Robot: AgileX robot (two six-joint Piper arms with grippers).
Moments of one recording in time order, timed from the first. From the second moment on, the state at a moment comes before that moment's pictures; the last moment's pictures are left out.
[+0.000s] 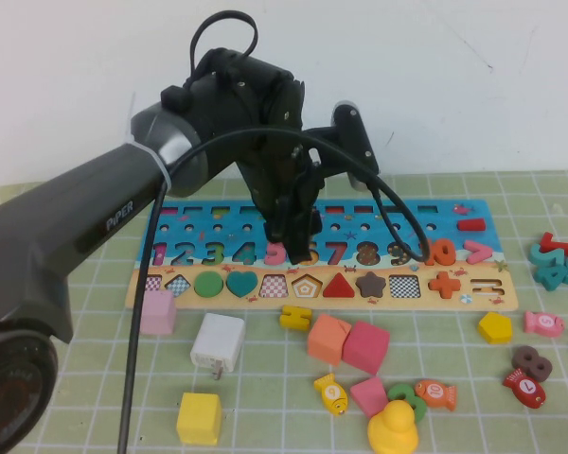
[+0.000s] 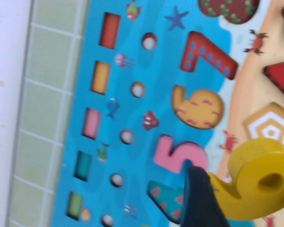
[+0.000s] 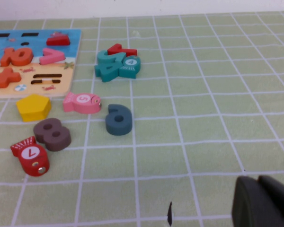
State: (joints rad) right arm -0.02 -0.01 0.02 -0.18 0.42 0.15; left arm -0.56 2.07 -1.93 0.06 1.03 0.74
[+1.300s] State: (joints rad) right arm -0.02 -0.01 0.02 -0.18 0.42 0.15; left arm -0.51 2.20 -1.93 -0.10 0.86 1.28
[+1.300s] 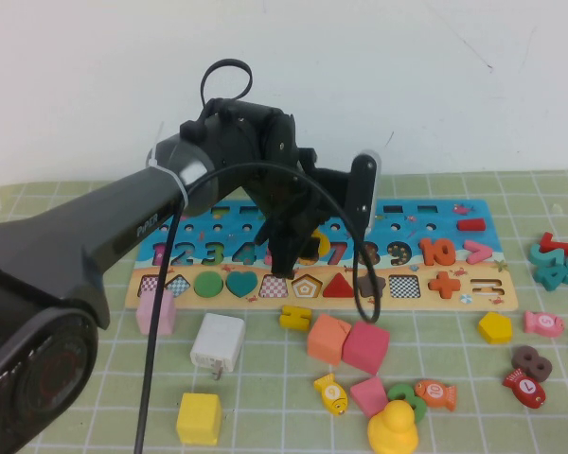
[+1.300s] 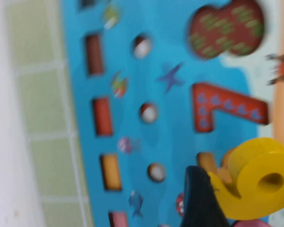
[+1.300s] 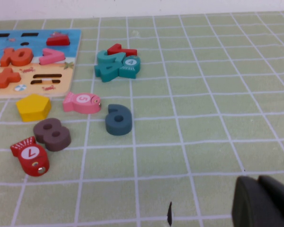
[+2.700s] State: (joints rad) right arm -0.02 -0.01 0.02 -0.18 0.42 0.15; left arm -0.49 2.25 -1.94 -0.09 0.81 1.31
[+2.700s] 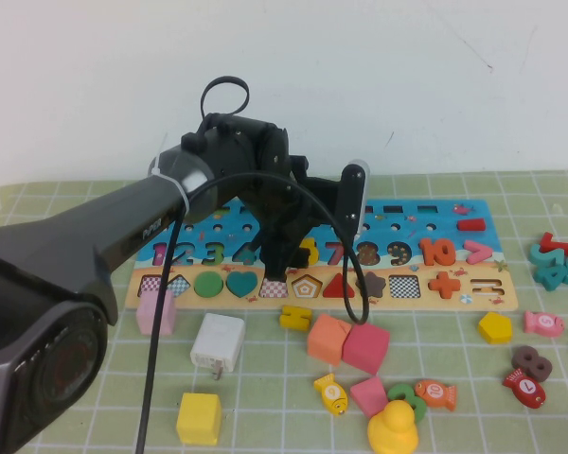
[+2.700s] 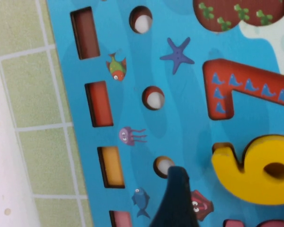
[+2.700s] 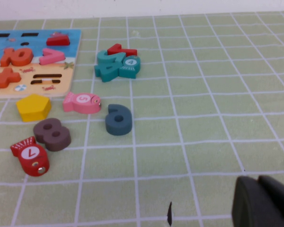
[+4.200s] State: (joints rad) right arm -0.02 -0.01 0.02 -0.18 0.42 0.15; left arm -0.48 1.08 -0.94 -0.18 0.69 0.41
